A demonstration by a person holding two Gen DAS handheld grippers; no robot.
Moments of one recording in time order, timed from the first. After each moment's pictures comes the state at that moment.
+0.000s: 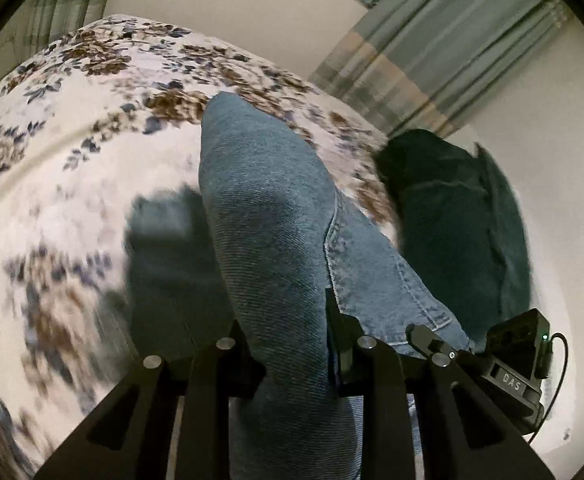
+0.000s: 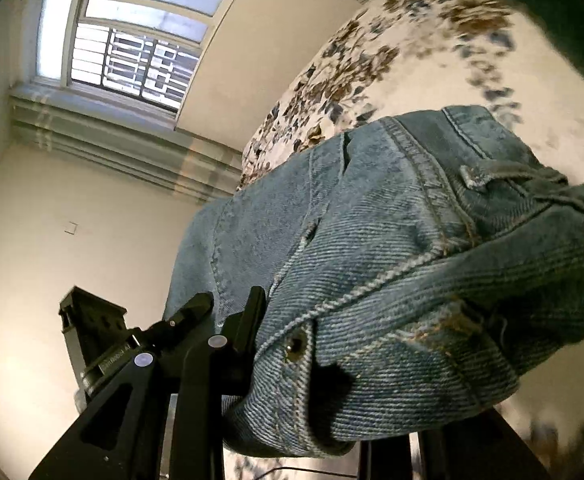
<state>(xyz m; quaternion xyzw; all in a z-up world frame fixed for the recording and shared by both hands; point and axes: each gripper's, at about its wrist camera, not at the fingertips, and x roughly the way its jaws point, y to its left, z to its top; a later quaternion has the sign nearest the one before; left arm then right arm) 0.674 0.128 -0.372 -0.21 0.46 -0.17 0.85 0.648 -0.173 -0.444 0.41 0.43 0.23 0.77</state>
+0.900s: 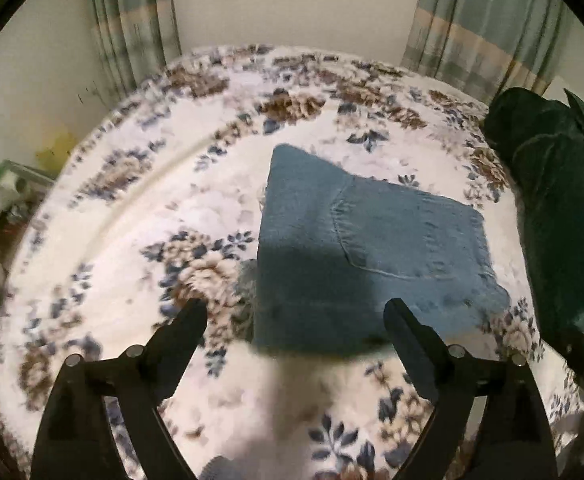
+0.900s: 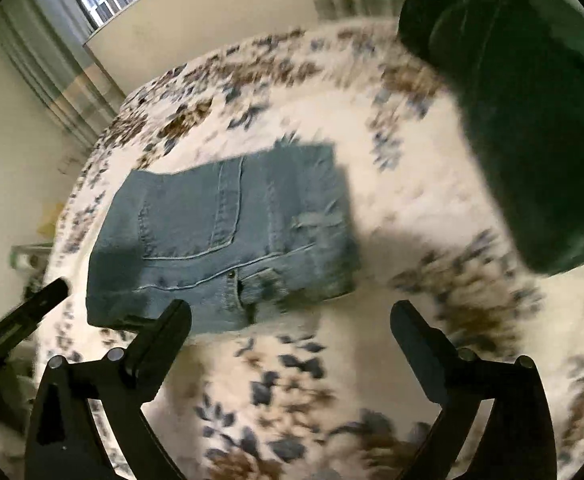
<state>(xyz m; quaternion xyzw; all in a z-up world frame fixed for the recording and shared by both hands) 0.586 0.109 -0.356 -0.04 0.47 0.04 0.88 0.601 -0.160 -0.394 0.10 0.49 0.01 0.86</state>
